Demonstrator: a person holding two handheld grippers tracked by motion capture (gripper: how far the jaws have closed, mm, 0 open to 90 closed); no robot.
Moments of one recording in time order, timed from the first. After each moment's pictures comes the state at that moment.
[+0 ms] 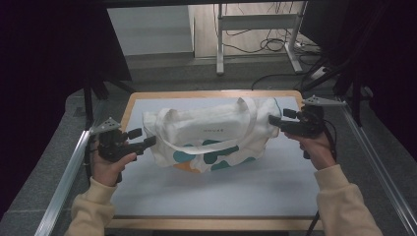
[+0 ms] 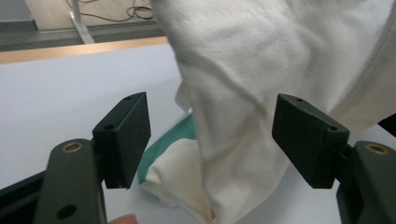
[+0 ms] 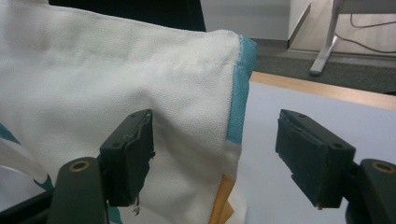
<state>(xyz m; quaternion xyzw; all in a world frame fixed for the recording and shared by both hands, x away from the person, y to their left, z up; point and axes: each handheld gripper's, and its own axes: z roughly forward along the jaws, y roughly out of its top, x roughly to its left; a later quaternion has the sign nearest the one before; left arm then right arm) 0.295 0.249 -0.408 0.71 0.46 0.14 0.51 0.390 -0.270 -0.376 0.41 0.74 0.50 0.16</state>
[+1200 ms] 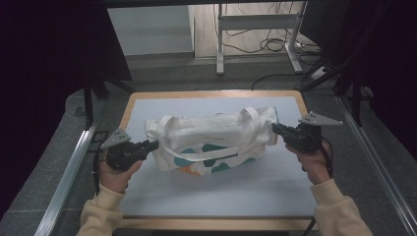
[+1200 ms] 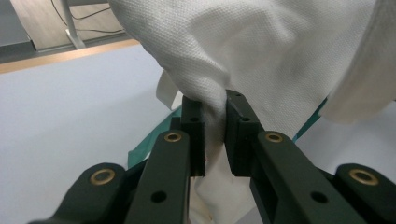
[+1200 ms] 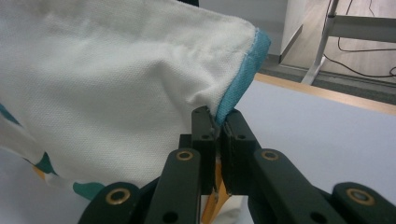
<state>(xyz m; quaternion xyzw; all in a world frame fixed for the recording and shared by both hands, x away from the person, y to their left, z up) 0.277 0.234 -0.431 0.73 0.42 0.18 0.51 0.356 -0.267 -0.405 0.38 0.75 0.51 0.21</state>
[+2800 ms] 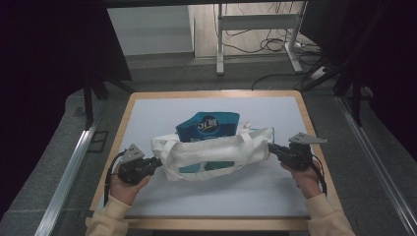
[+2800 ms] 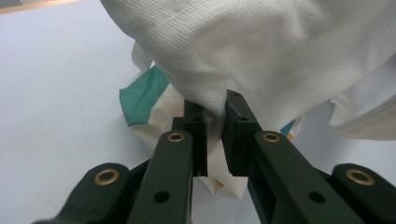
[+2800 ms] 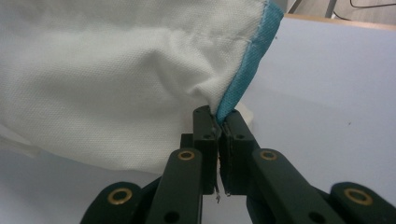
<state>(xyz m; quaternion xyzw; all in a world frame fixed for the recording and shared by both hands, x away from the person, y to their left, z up) 0.274 0.220 -0.486 0.76 0.43 0.17 0.45 0.350 -0.269 -0.476 0.40 0.77 0.46 0.18</state>
